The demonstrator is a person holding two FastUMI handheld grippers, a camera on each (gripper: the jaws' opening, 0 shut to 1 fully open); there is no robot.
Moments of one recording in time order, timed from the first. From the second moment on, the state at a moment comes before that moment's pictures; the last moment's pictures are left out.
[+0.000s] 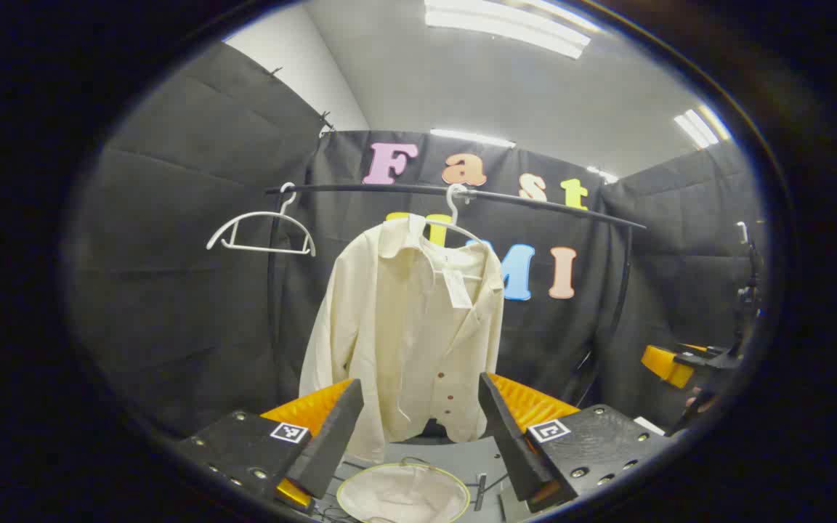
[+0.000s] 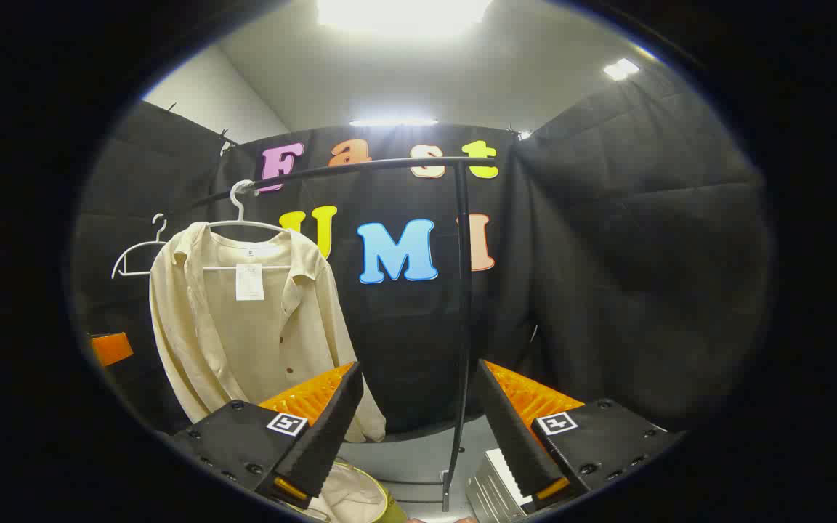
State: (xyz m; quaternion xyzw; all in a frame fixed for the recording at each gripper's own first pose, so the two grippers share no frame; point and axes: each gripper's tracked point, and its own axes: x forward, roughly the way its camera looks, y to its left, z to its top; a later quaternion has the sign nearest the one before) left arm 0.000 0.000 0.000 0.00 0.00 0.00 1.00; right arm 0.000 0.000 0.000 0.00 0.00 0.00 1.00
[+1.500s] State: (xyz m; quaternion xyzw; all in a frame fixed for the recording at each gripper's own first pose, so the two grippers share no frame) left arm 0.100 -0.009 0.057 0.05 -0.03 0.04 1.00; right arm 0.077 0.026 -0.004 0.02 0.03 0.03 1.00
